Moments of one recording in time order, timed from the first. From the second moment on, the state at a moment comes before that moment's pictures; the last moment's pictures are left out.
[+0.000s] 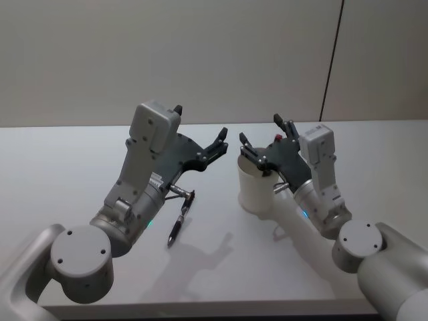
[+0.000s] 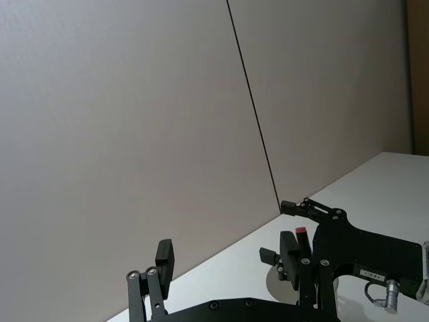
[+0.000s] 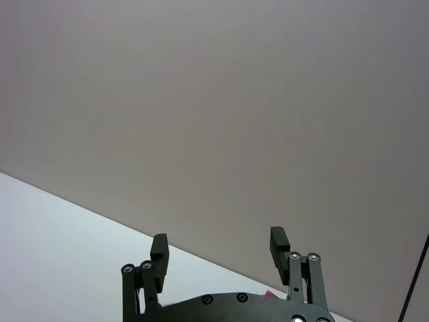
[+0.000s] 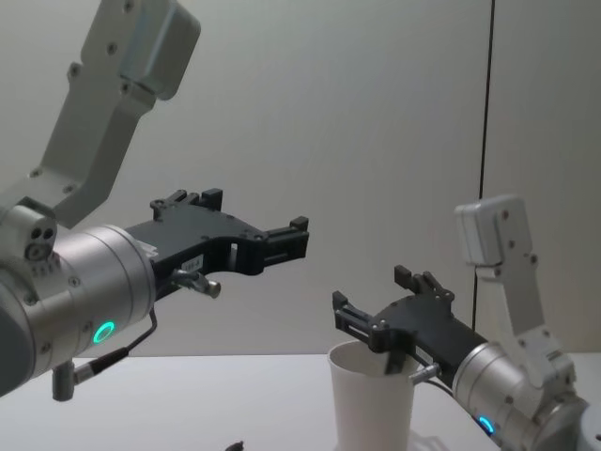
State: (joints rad) left arm -0.24 0.38 0.45 -1.63 -0.20 0.01 -0.01; right arm 0.71 -0.08 -0.26 -0.36 -0.04 -0.77 0.22
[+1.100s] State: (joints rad) left arm -0.24 0.38 0.45 -1.63 -0.20 0.01 -0.01; right arm 0.41 0.01 -0.21 -1.04 0.09 -0.42 0.17
